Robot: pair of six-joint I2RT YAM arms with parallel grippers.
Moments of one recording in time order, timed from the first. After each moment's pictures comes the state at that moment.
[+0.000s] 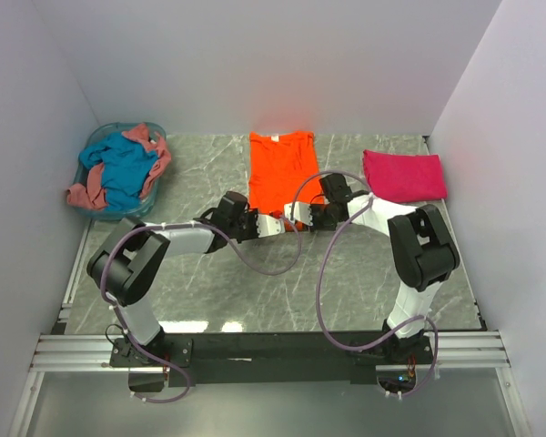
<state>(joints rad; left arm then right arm) -0.60 1.74 0.87 0.18 0.23 0.86 0.38 1.81 1.08 -0.36 -0.34 -1.26</state>
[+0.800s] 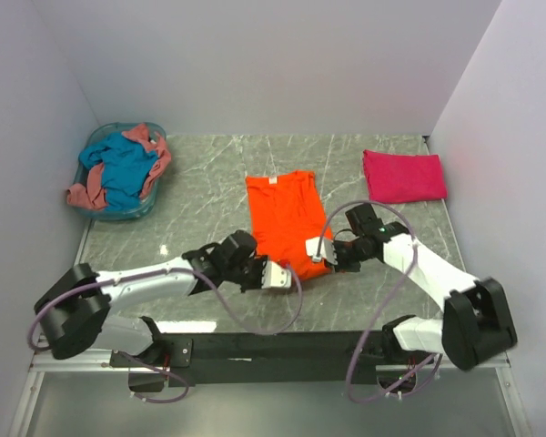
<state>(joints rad) -0.92 1.34 0.70 -0.11 0.35 0.65 0.38 1.29 0.75 -0.70 -0.51 -1.24</state>
